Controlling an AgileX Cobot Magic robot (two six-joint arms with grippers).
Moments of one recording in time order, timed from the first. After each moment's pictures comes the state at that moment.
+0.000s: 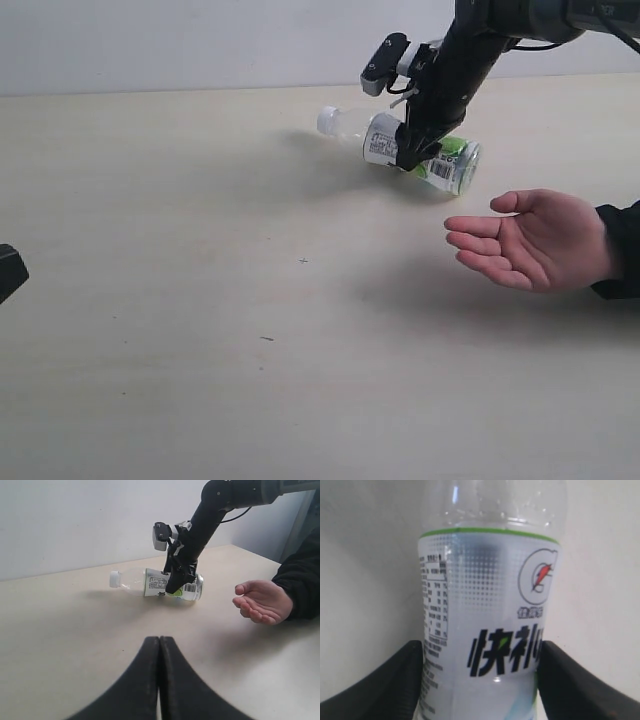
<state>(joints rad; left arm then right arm) -0.67 0.42 -0.09 0.23 -0.10 -0.35 0.40 2.37 -1.92 0.13 0.91 -0.86</state>
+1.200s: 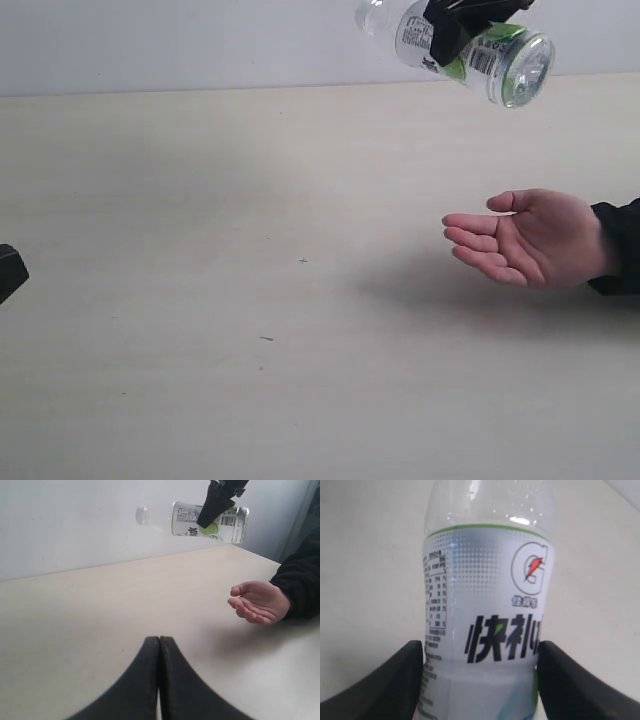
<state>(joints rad) -0.67 0.42 -0.09 0.23 -0.10 -0.35 0.40 1.98 -1.92 0.10 1.21 -0.45</state>
